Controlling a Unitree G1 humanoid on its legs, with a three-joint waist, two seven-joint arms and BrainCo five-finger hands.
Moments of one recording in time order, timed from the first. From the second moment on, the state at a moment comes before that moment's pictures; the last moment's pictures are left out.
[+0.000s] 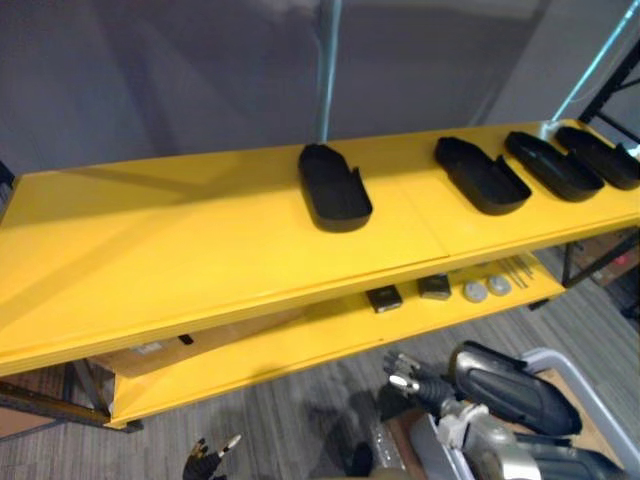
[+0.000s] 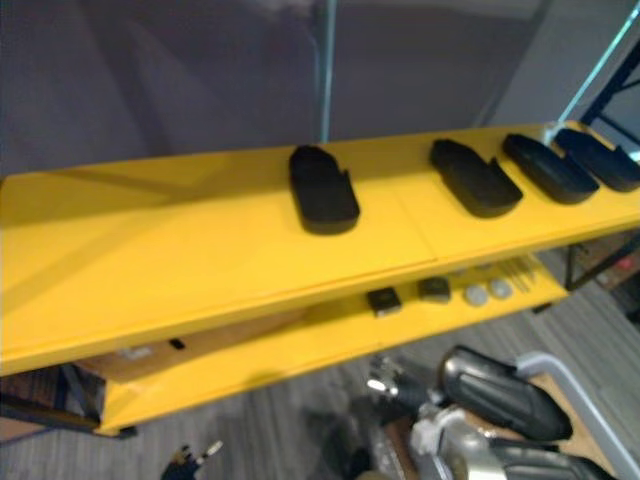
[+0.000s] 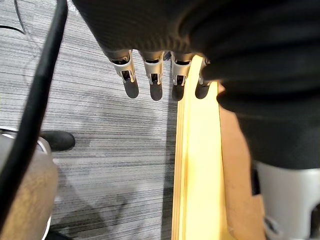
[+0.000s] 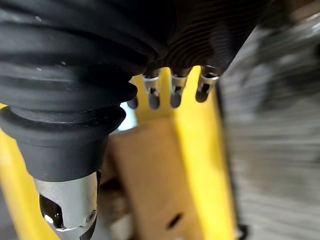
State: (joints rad) left arm 0.19 0.12 0.10 0.93 -0.25 -0.10 0.12; right arm 0.15 -0.25 0.07 0.46 0.25 0.16 0.51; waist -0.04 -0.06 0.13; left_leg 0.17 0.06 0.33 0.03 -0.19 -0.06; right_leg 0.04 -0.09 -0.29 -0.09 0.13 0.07
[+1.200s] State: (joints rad) left arm 0.12 0.12 0.07 1.04 -0.28 -0.05 0.07; right arm 0.02 -0.07 -0.18 1.09 0.20 0.13 0.11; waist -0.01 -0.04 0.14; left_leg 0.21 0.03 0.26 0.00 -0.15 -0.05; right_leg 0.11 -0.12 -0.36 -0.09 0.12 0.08
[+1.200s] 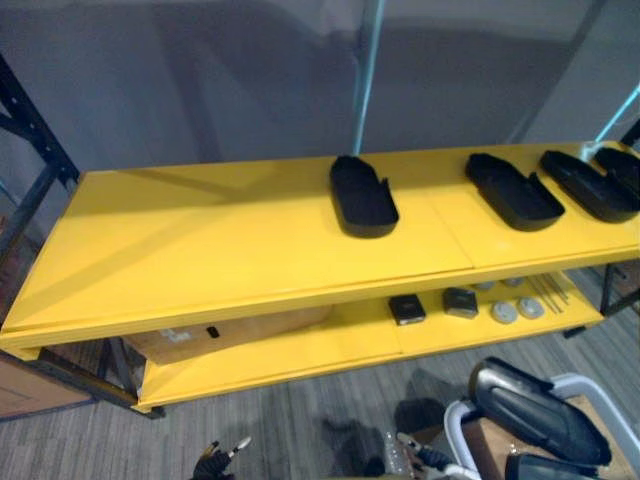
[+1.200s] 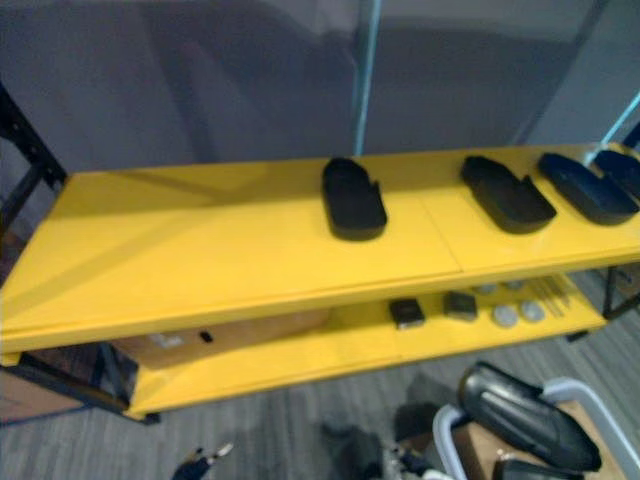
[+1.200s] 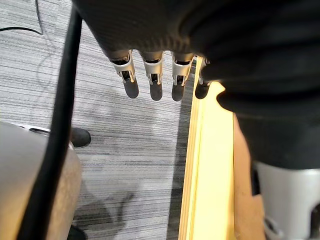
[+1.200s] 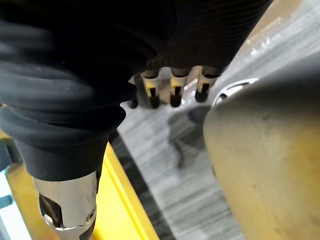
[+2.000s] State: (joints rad) left arm 0.08 0.13 0.11 1.08 -0.35 0.05 0.06; right arm 0.03 -0.07 -0.27 1.12 0.21 0.13 0.13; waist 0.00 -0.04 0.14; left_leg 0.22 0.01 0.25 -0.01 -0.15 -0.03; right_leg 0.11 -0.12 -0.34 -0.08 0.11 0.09
